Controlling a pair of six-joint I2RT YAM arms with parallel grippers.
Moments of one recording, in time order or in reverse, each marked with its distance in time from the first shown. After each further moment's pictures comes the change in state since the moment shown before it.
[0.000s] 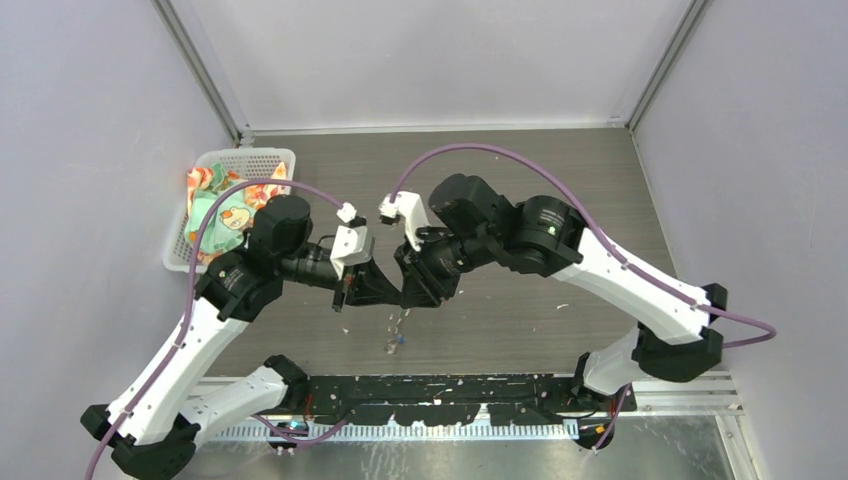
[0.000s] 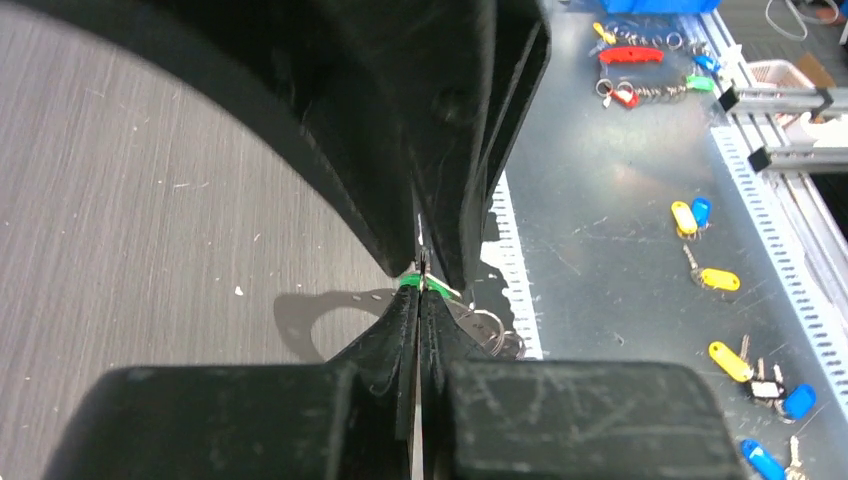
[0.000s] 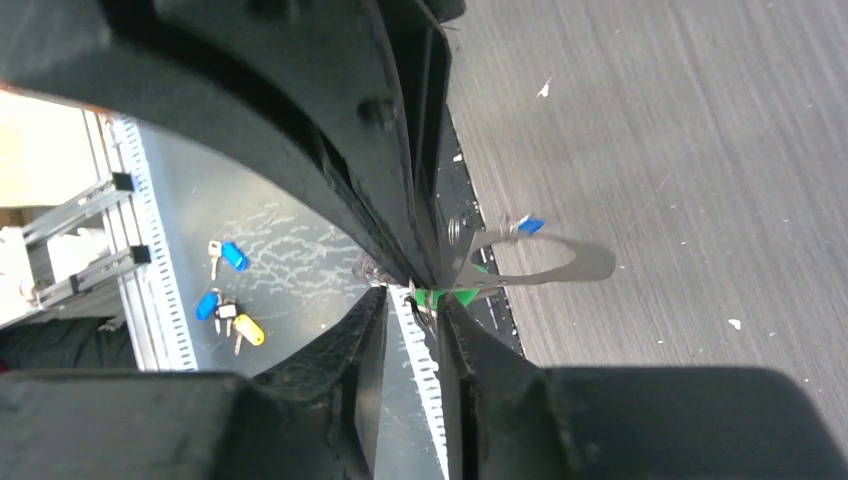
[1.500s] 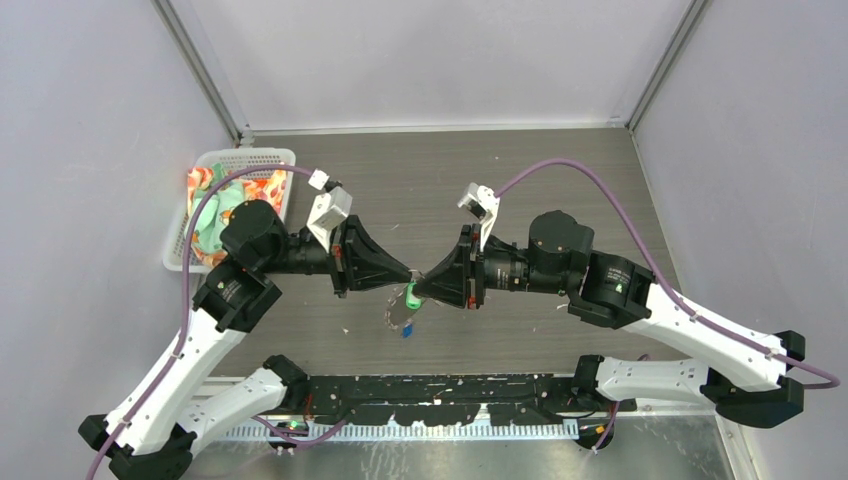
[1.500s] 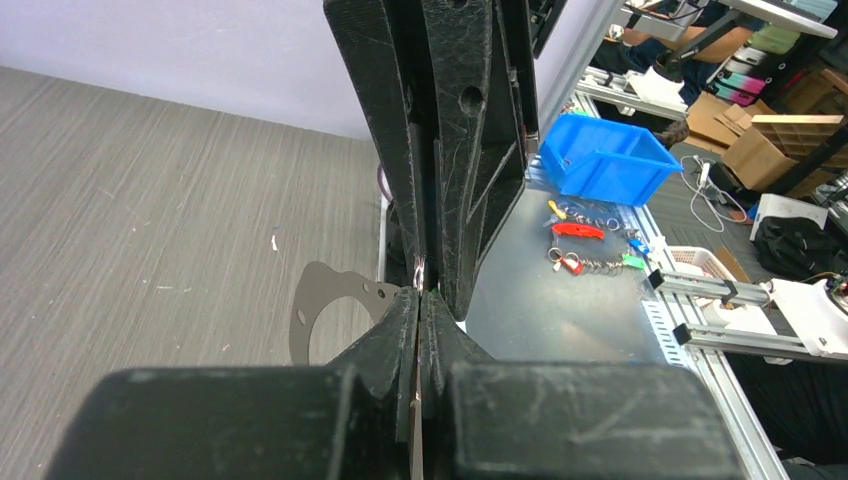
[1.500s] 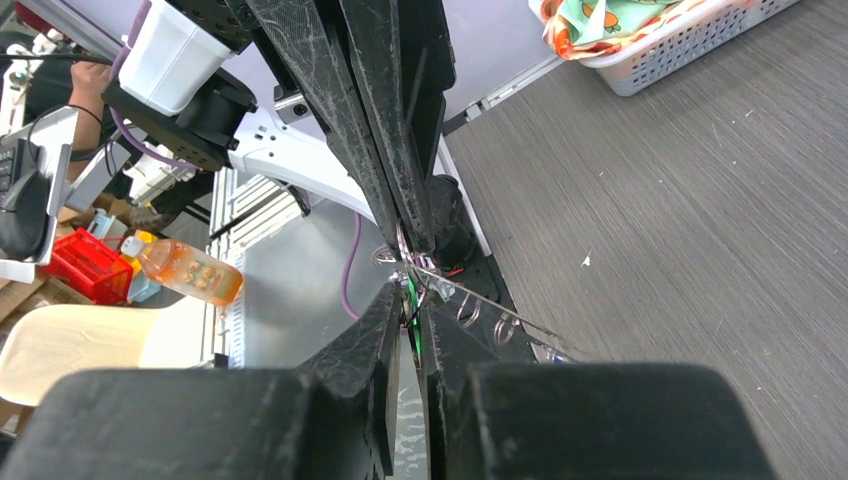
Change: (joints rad) left arm 0.000 -0.074 -0.092 0.575 -0.047 -0.636; right arm -0.029 -0.503 -0.652 0.745 0.091 0.287
